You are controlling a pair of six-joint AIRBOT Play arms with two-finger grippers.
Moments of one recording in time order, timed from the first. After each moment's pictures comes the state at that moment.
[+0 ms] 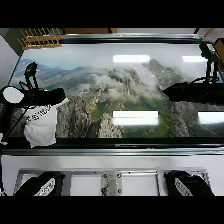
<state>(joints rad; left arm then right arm) 0.02 -1.06 1.04 1.15 -1.02 -1.59 0.01 -0.89 1.22 -1.05 1.22 1.33</state>
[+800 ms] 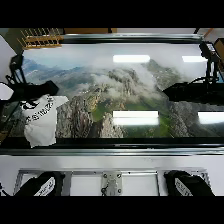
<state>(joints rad) 0.11 -1.06 1.14 1.34 -0.99 -1.57 0.01 -0.89 1.22 -1.05 1.22 1.33</state>
